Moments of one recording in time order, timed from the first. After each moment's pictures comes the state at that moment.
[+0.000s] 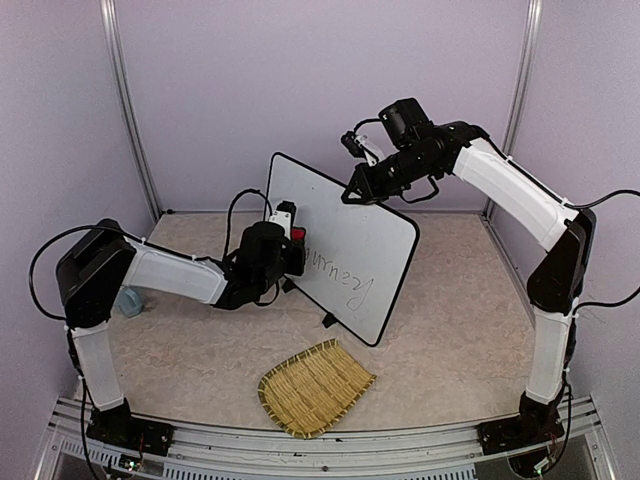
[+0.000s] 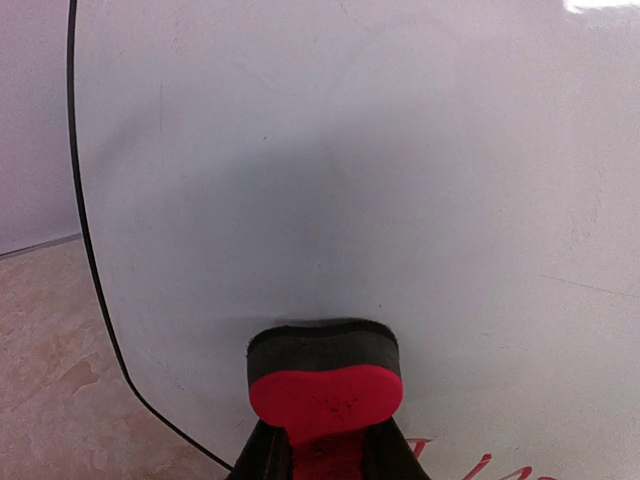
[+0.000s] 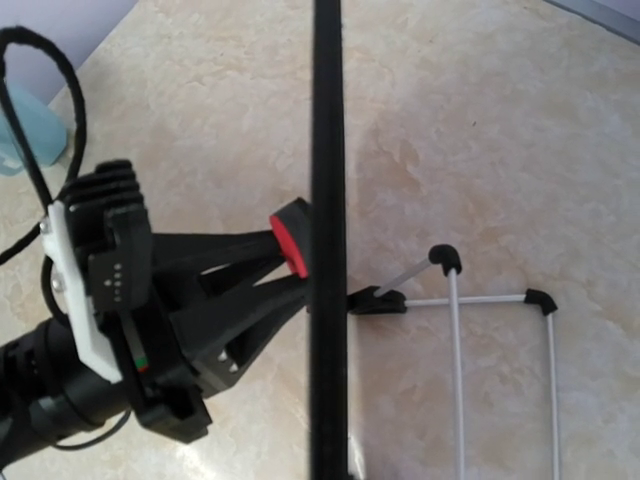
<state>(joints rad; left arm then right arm) -0.81 1.91 1.09 0.53 -0.46 -0.16 0.65 1.98 2.18 -0.94 -0.33 0.14</state>
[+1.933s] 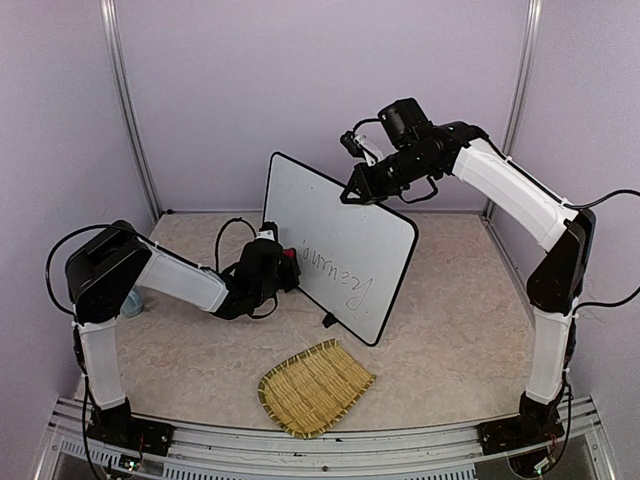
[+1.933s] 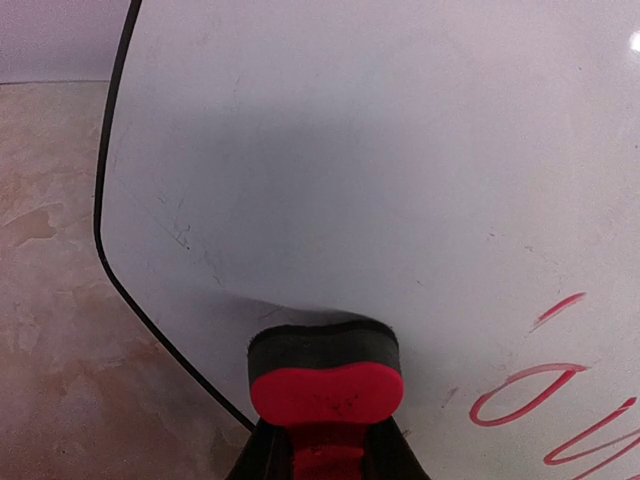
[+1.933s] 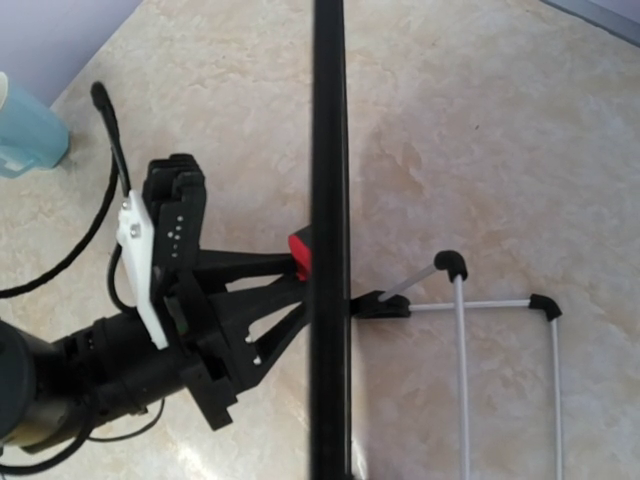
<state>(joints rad) -0.78 1.97 1.02 0.54 -0.42 -0.54 0.66 1.99 2.18 -0.94 -0.33 0.14</state>
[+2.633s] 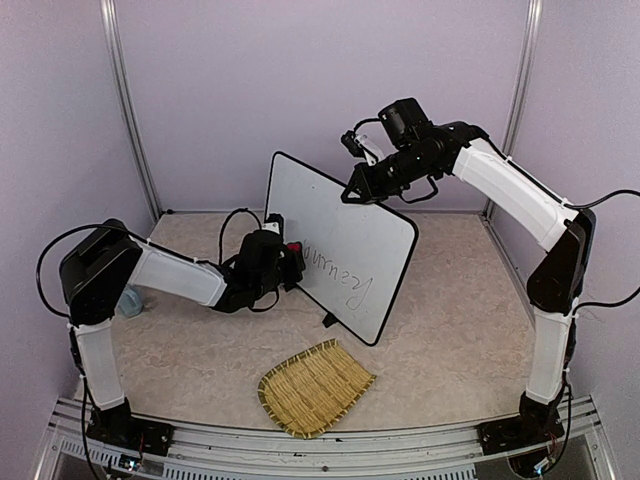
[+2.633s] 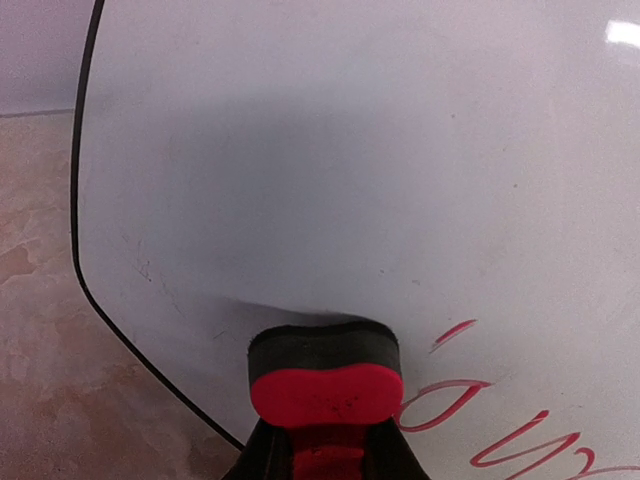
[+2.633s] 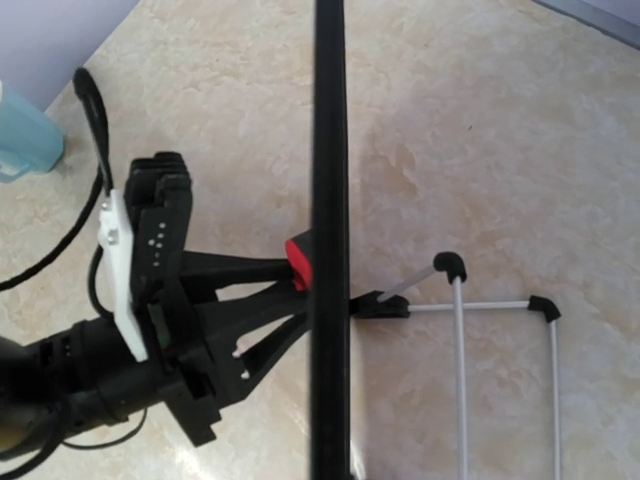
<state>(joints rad) -0.78 1.94 1.05 0.49 -0.37 -0.49 0.66 1.99 2.18 -0.94 -0.32 0.14</state>
